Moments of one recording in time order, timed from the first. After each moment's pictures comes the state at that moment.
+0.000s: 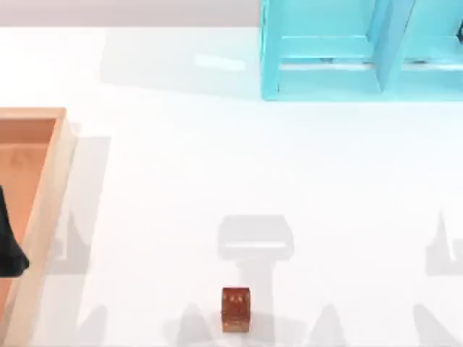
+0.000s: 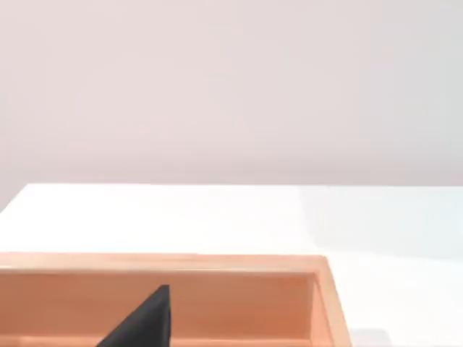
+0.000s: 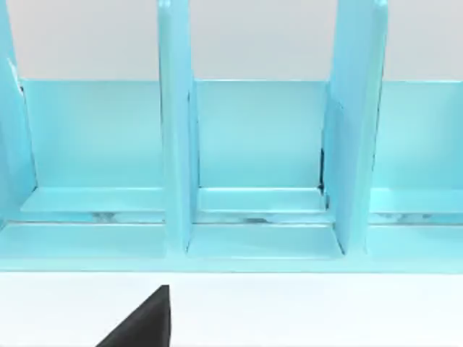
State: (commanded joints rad) left arm 0.00 0.00 0.00 0.00 0.00 0.00; right arm 0.00 0.00 0.00 0.00 0.00 0.00
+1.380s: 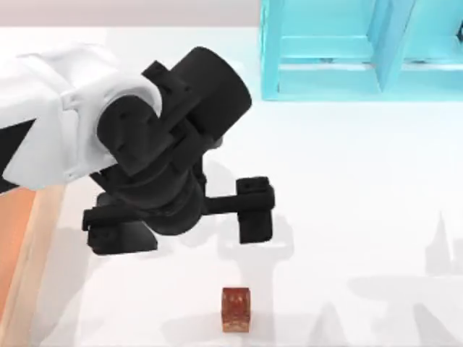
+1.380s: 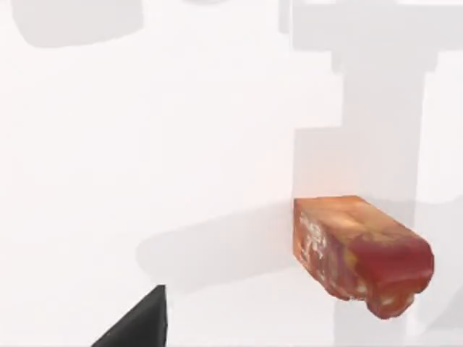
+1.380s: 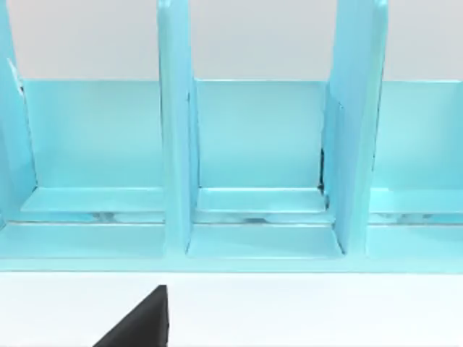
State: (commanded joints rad) left arm -0.81 1.53 1.21 -1.00 0.00 -0.79; right arm 0.00 0.00 0.00 0.00 0.00 0.00
